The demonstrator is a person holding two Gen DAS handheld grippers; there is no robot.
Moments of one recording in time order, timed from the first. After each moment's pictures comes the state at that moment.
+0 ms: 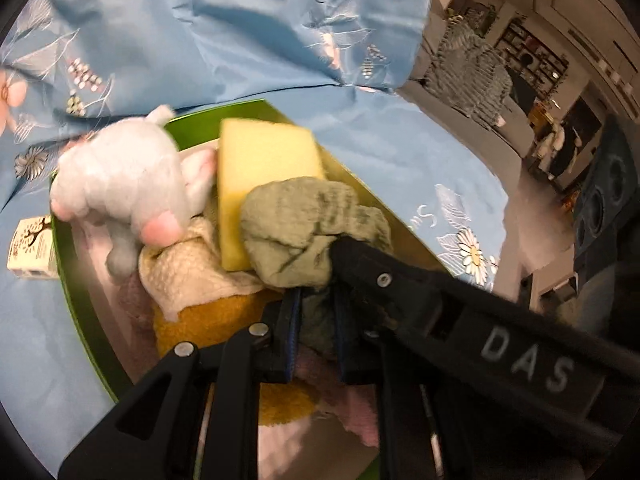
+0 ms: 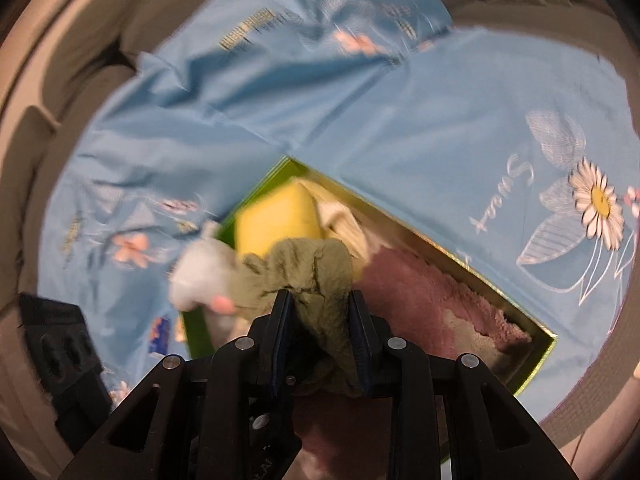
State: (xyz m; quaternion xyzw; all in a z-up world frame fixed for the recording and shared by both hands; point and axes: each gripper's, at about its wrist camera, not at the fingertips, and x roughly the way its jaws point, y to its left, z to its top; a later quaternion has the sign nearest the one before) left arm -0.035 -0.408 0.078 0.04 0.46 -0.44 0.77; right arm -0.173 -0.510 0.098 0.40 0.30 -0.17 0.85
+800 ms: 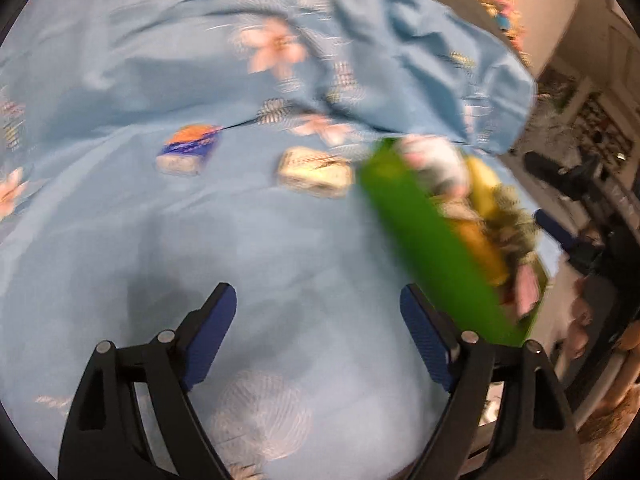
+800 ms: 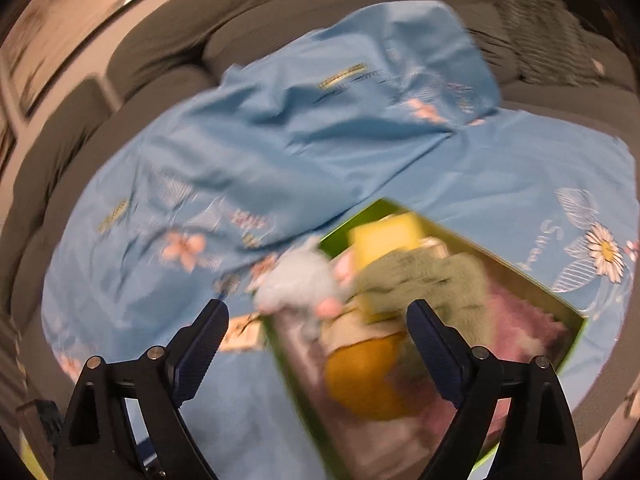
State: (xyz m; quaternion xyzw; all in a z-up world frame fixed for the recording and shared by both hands) left arm -0.029 -0.145 0.084 -0.03 0.44 -0.27 0.85; right arm -0.165 -0.415 0.145 0.30 0.22 -0.18 0.91
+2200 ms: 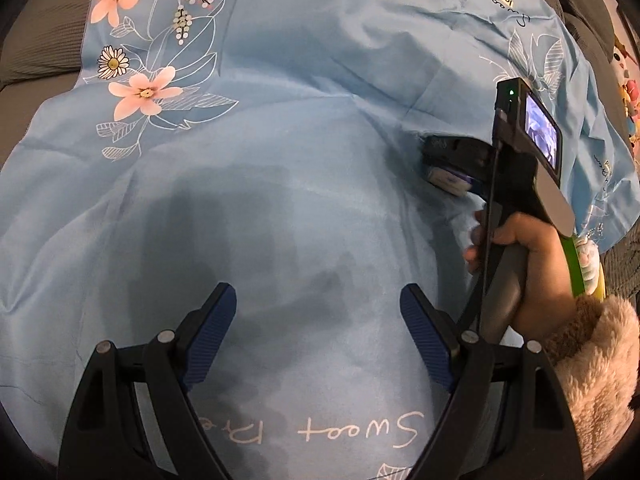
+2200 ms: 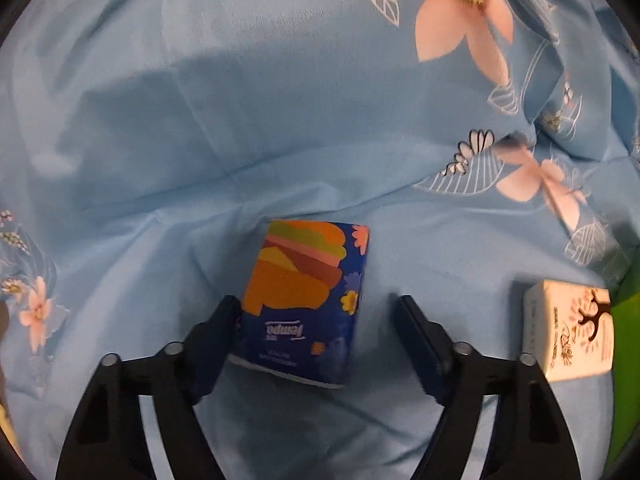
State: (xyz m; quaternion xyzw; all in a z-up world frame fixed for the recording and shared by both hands) left arm 0.033 0.018 0.050 -0.13 0.49 -0.08 0.86; right arm 0.152 -0.191 0.038 0.12 0.45 -0.12 0.88
